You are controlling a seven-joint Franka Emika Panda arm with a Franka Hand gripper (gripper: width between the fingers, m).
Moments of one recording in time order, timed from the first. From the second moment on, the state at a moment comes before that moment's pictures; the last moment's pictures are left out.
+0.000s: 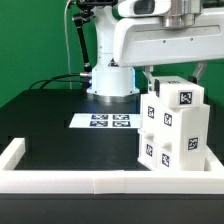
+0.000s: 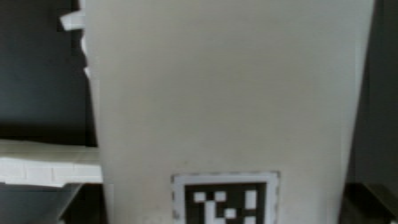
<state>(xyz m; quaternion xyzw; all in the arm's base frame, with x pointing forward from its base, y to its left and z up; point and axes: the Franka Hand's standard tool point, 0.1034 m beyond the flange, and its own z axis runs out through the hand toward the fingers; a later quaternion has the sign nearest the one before) 0.588 0.082 0.153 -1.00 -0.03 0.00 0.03</state>
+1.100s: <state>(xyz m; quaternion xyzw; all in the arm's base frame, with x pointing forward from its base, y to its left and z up) 0.591 0.105 0.152 -0.88 0.47 0.00 0.07</state>
